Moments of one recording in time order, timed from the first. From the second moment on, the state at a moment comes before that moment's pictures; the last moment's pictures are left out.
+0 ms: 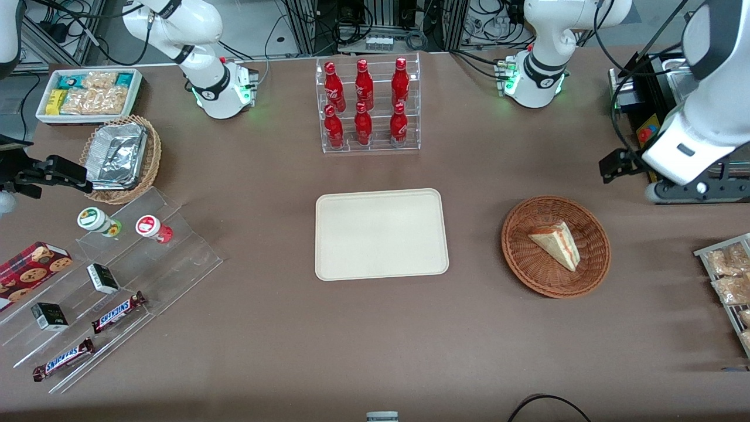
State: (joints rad) arm -0.11 0.03 0.00 -1.67 0.08 1.60 -0.10
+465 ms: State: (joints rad) arm -0.11 0.03 0.01 -1.84 0.08 1.80 -0.29
